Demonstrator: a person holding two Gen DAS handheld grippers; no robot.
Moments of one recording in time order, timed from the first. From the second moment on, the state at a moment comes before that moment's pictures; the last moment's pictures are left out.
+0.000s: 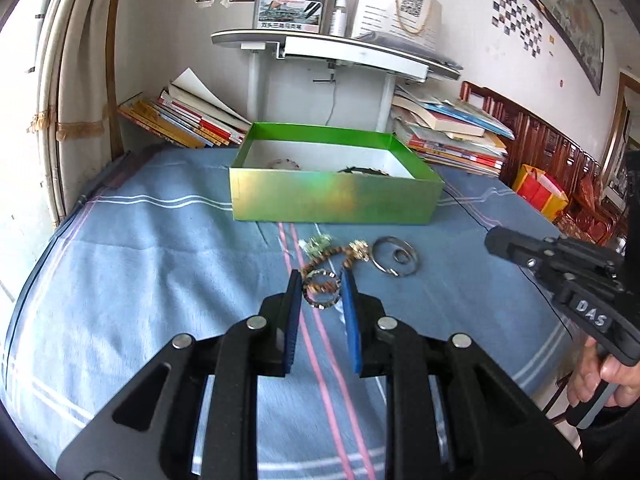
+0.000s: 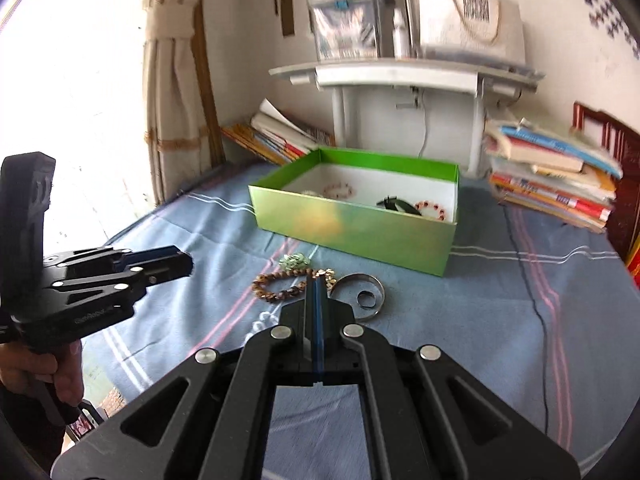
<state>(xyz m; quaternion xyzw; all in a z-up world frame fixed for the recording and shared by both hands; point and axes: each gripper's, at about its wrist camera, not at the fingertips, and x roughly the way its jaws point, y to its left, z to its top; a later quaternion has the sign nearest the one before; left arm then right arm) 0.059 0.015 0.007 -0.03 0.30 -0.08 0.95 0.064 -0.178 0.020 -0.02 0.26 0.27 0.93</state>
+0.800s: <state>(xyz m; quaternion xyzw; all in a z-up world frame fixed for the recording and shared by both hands) 0.031 0.022 0.001 -0.04 0.30 -0.08 0.95 0.184 -0.141 -0.030 -0.09 0.36 0.24 0.90</state>
